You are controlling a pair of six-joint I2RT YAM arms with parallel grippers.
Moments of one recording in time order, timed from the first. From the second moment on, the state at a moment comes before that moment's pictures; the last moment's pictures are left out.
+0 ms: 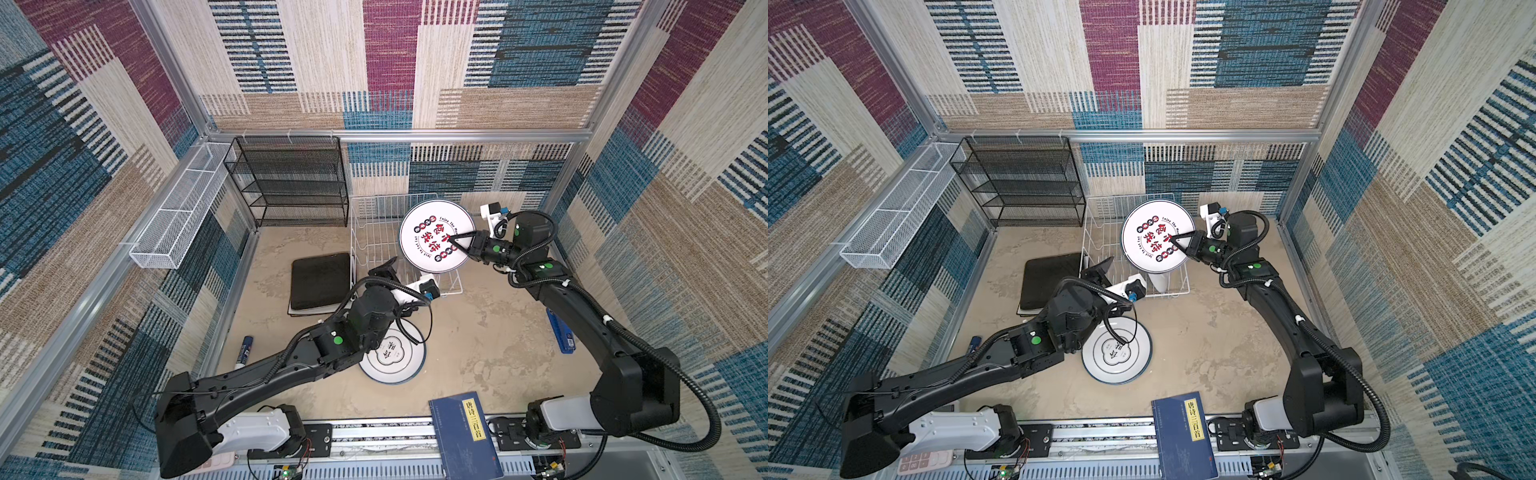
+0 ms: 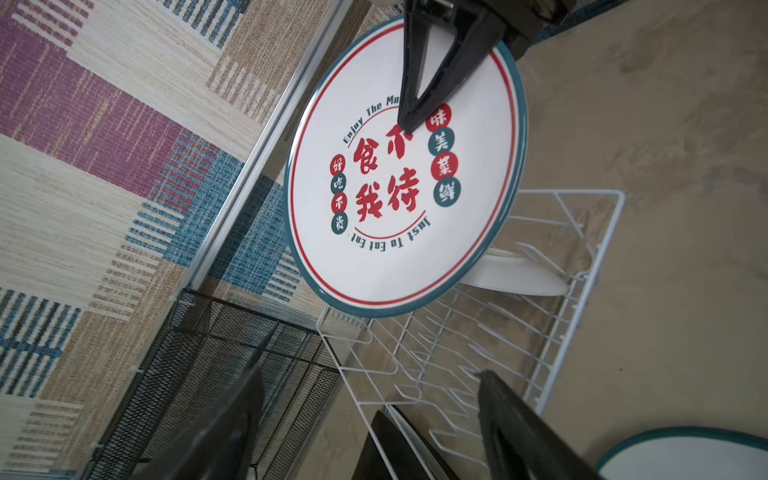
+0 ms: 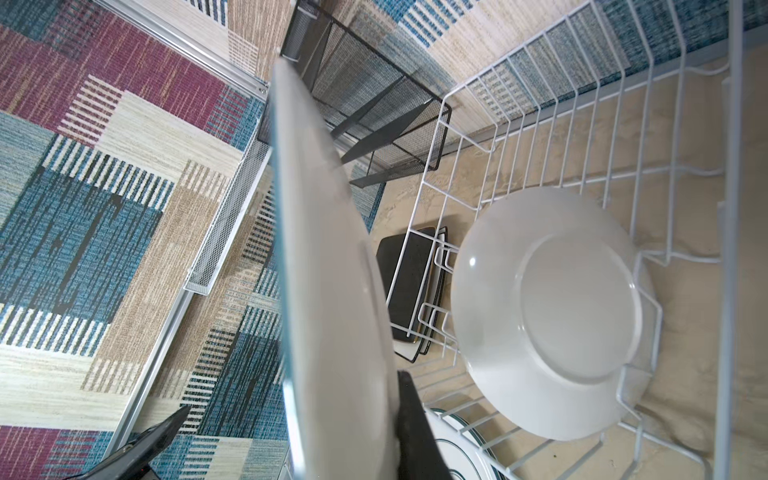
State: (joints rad) left arm -1.02 1.18 0.98 0.01 -0.58 0.74; right arm 0.18 1.39 1.13 -0.04 -0.76 0.76
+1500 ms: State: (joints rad) left arm -0.43 1.60 1.42 -0.26 0.64 -0.72; right arm 0.18 1.50 1.21 -0.08 -0.95 0.66
